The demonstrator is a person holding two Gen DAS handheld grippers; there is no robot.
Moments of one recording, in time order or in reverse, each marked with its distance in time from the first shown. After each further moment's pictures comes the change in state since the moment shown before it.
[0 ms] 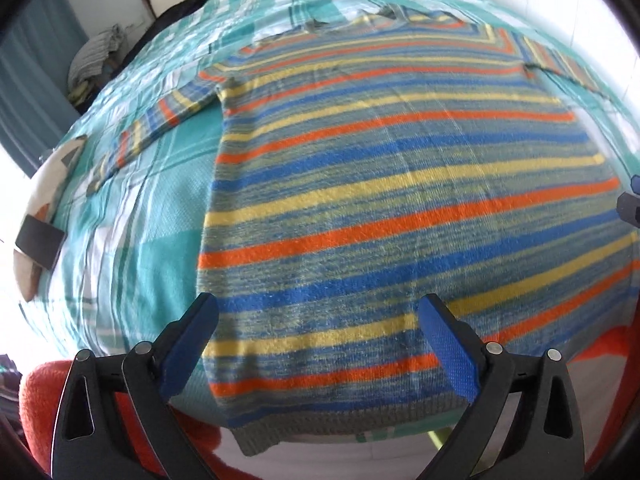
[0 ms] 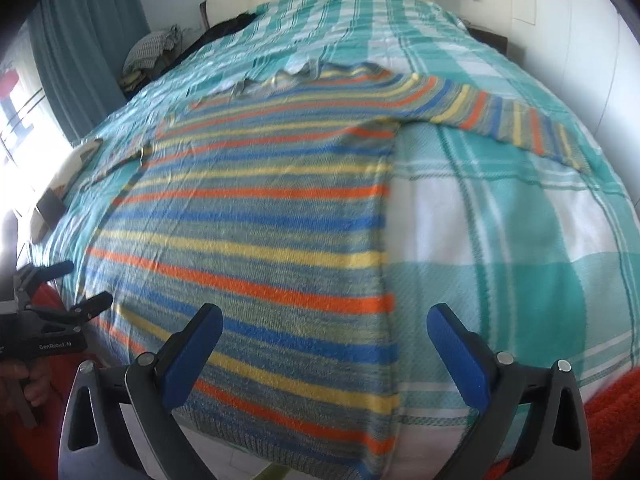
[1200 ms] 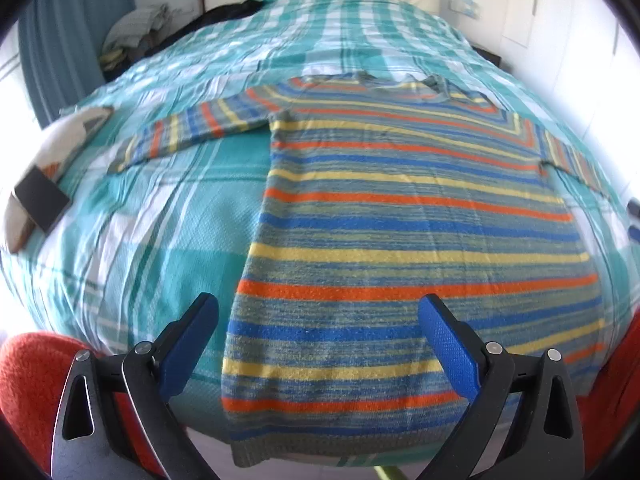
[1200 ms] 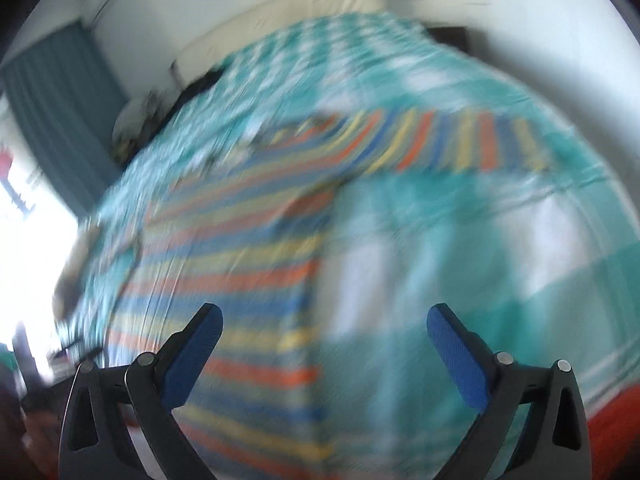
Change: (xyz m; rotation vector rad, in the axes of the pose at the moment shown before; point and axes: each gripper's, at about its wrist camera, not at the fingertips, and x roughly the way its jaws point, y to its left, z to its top) left arm -0.018 0.047 0.004 -0.268 -0.132 -0.080; right arm -0.031 -0.096 0.044 0.242 -0.161 0.062
